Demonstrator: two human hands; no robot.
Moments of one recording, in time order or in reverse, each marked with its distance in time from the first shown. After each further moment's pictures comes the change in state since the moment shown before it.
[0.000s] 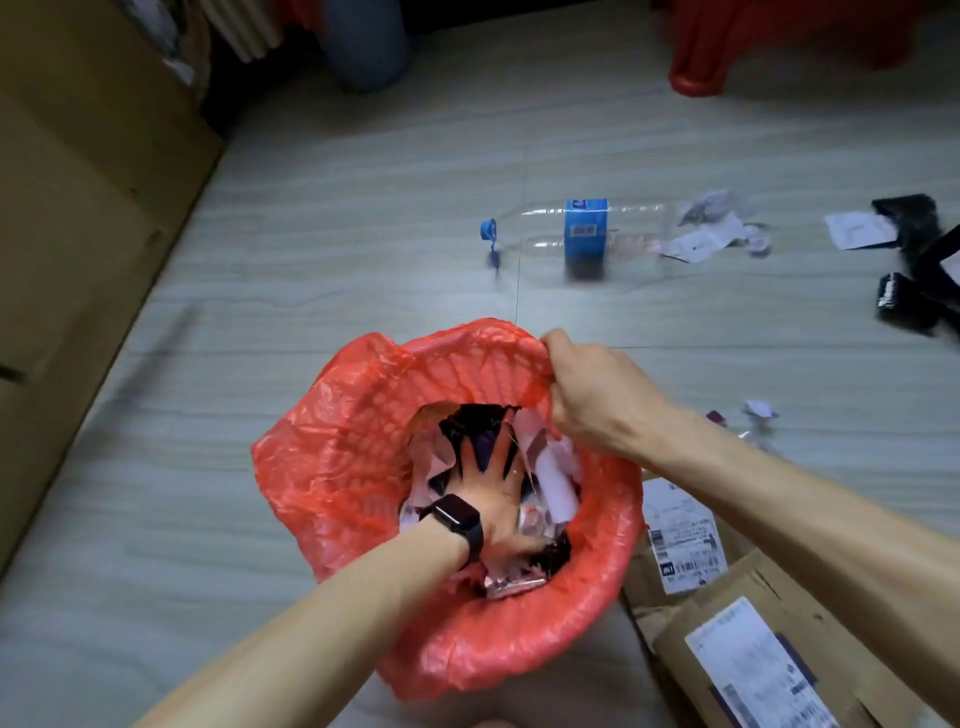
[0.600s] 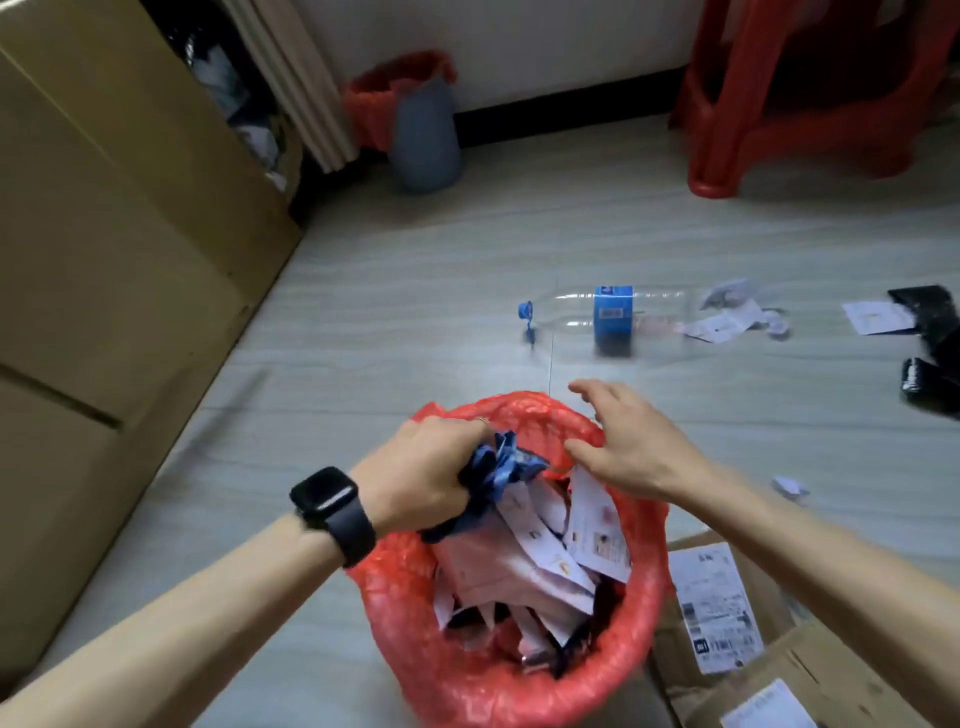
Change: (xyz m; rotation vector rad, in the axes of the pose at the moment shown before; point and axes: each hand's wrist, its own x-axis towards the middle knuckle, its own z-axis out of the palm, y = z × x) left_hand -0.093 -0.067 -0.177 -0.164 0.321 0.112; right_hand -0.005 -0.002 -0.034 0.228 -0.053 0.101
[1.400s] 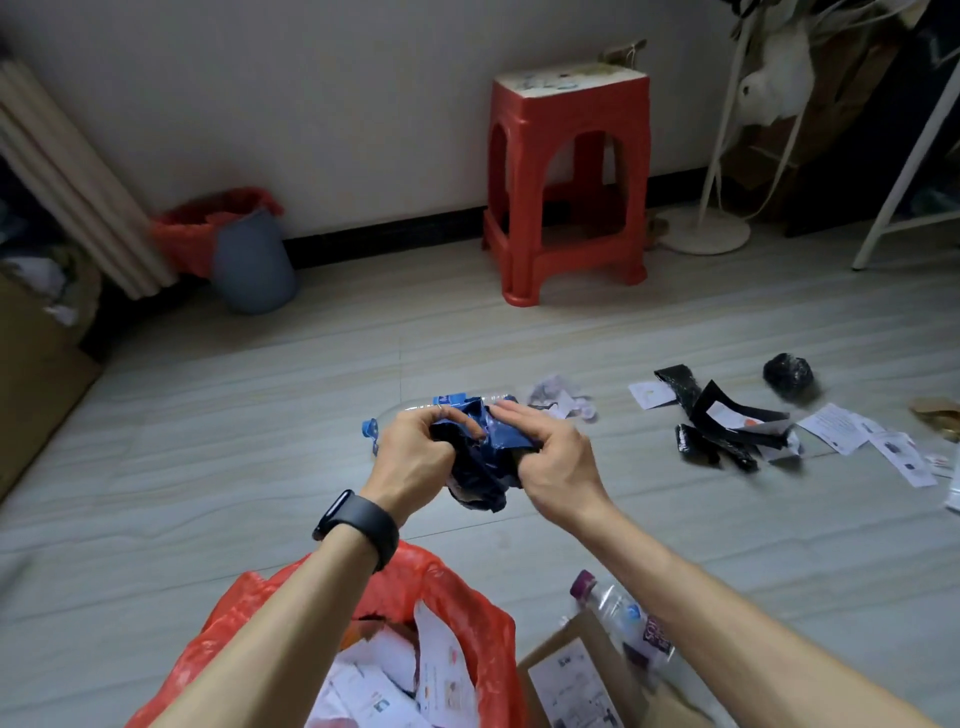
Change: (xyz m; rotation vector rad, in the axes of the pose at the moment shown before) left_hand 0.168 0.105 -0.014 -1.070 0.264 -0.125; right_hand -0.001 0.050 -0.084 0.571 0.575 0.113
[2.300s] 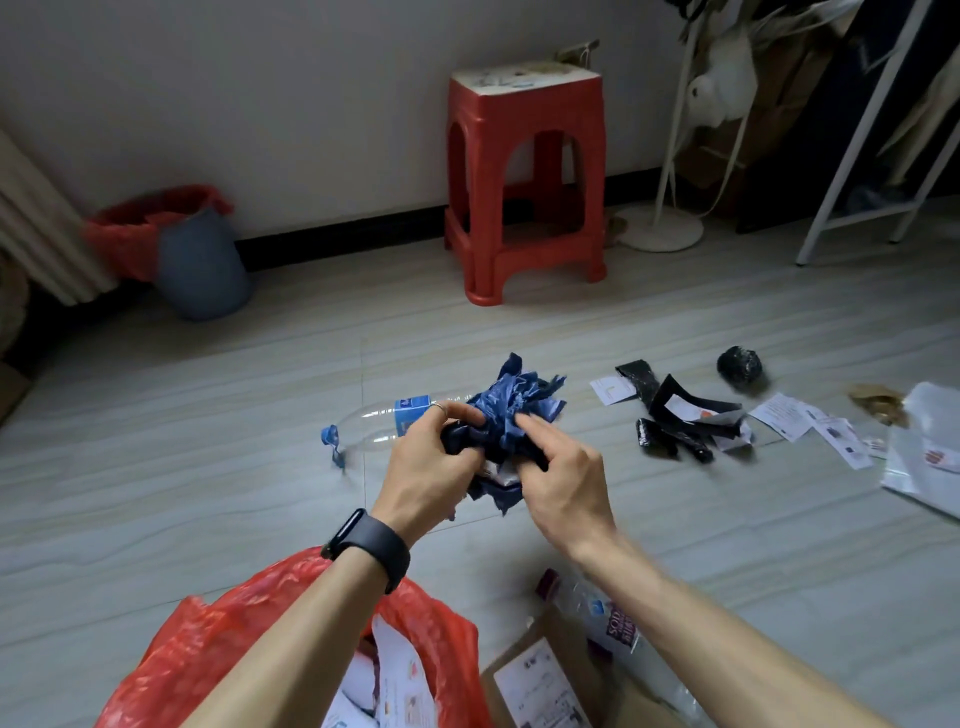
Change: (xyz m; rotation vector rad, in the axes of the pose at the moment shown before) left_hand -0.004 0.001 0.047 -0.024 -0.040 0.105; right_hand -0.019 0.027 -0.026 -0.248 0.320 -0.213
